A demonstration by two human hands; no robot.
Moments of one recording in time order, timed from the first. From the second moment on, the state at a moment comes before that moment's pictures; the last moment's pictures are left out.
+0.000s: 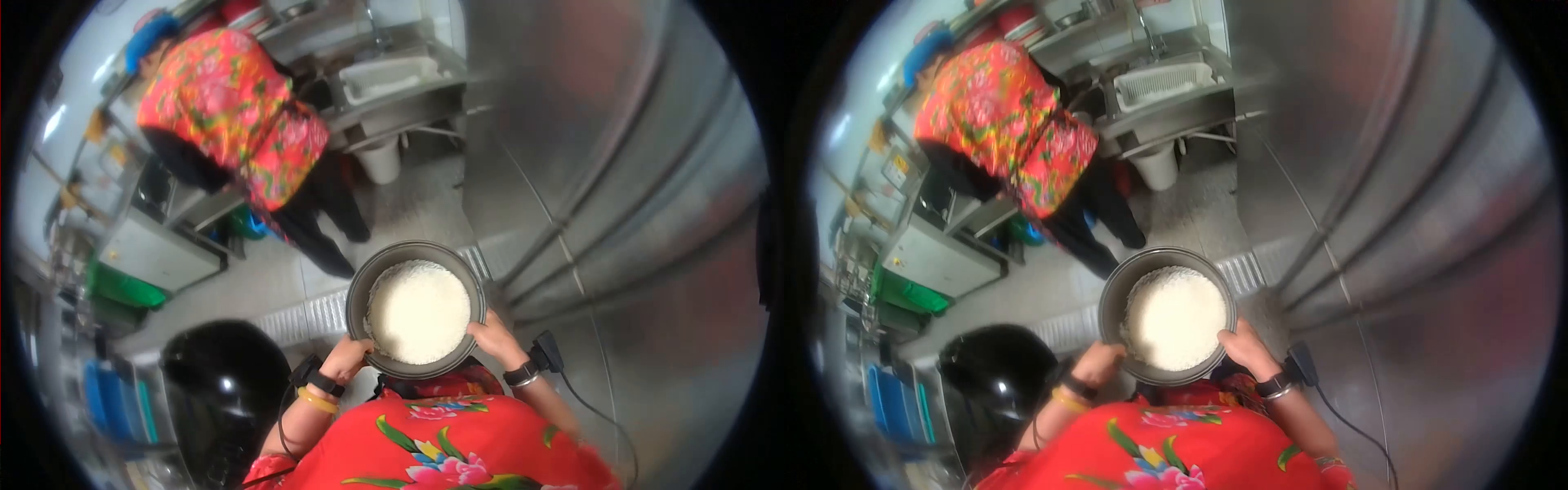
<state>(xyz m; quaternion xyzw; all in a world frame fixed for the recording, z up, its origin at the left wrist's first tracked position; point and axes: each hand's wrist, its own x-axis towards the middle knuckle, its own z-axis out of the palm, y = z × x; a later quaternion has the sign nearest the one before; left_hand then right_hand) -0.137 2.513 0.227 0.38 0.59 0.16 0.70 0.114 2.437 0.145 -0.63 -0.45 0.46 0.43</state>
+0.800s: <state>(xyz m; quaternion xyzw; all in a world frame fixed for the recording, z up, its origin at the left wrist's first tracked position) 0.084 3.186 0.233 0.30 0.46 0.36 0.75 0.357 3.194 0.286 -0.72 -0.55 0.32 0.28</state>
